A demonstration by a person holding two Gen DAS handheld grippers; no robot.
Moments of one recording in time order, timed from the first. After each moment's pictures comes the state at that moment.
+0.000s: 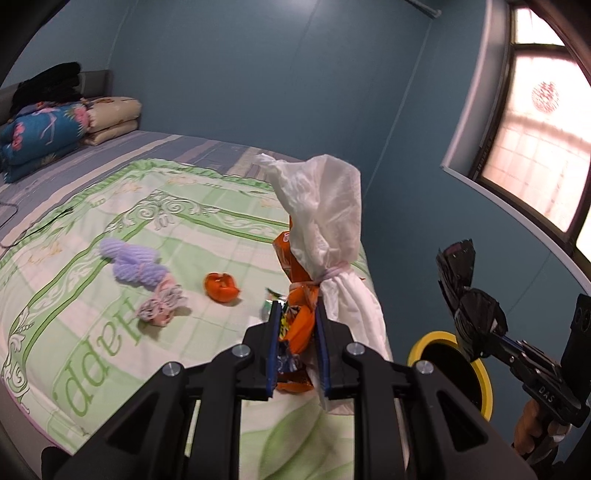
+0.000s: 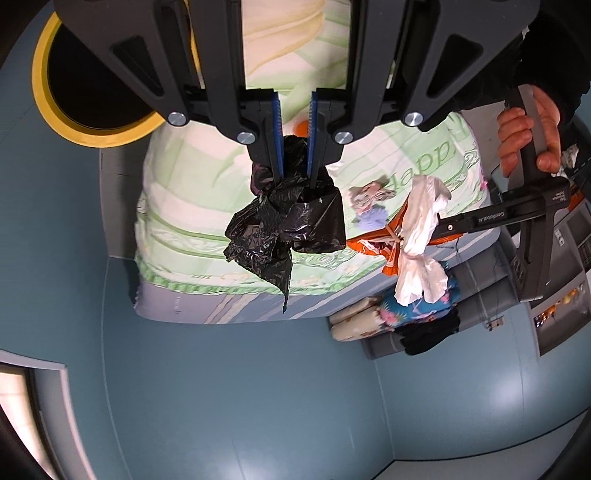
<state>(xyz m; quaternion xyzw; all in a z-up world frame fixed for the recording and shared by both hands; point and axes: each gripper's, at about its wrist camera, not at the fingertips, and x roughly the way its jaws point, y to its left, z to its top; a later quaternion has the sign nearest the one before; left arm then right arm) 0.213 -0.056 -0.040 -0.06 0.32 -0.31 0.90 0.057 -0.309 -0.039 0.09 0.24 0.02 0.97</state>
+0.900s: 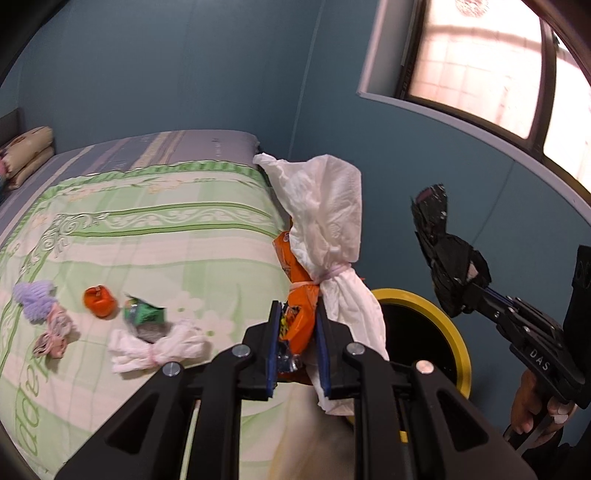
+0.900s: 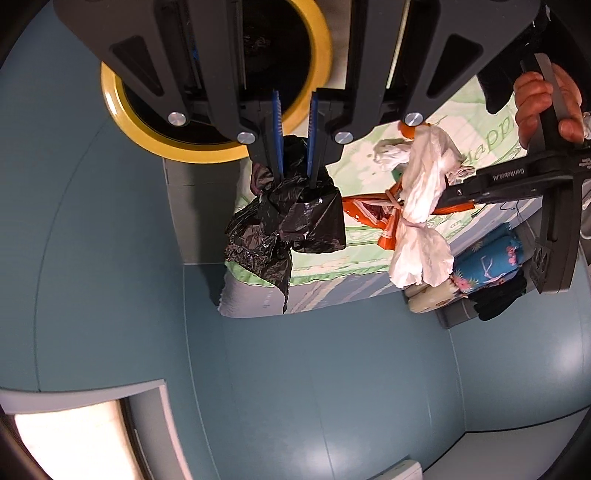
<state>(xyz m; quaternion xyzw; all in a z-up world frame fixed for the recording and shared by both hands) 0.170 -0.240 -0.057 0.06 0.34 -0.42 0.84 -0.002 -0.405 -0.057 0.13 0.22 -0.13 0.96</state>
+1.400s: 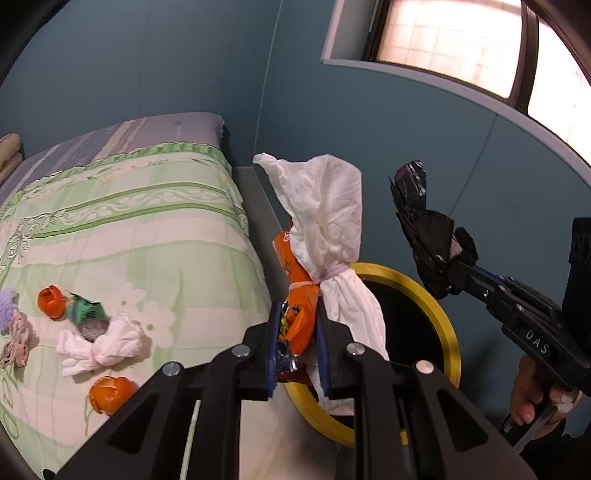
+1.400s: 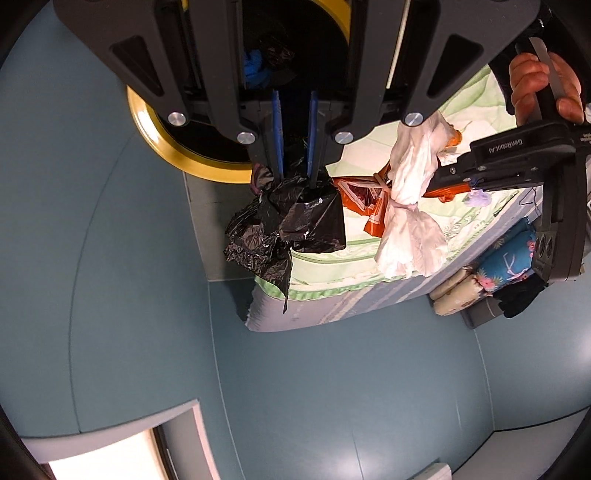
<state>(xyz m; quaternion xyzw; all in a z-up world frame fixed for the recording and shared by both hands) 0.151 -0.301 -0.090 0.09 0.36 -0.46 0.80 -0.015 -0.441 -0.080 0.15 0.24 -0.17 0.94</state>
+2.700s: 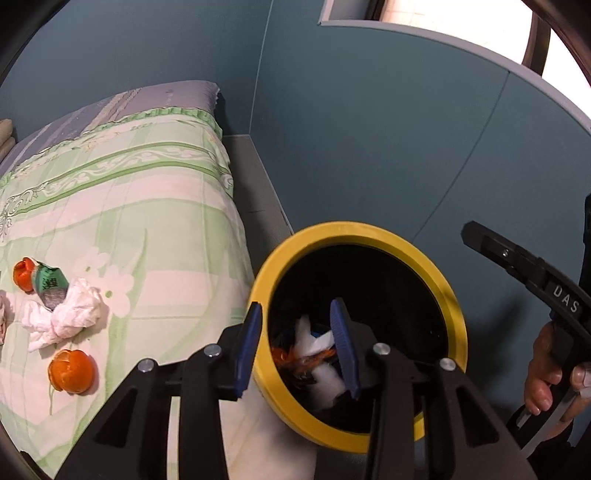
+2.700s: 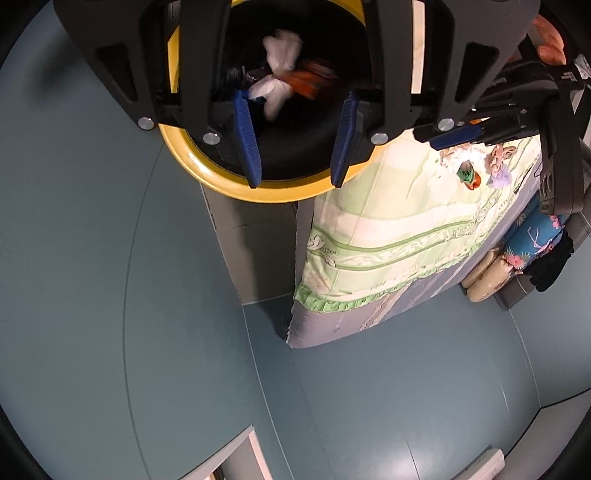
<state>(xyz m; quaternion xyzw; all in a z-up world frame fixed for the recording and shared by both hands) 0.135 -0.332 -0.131 0.11 0.41 -0.45 0.78 -0.019 -0.479 -0.101 0.22 0.26 -0.22 0.91</state>
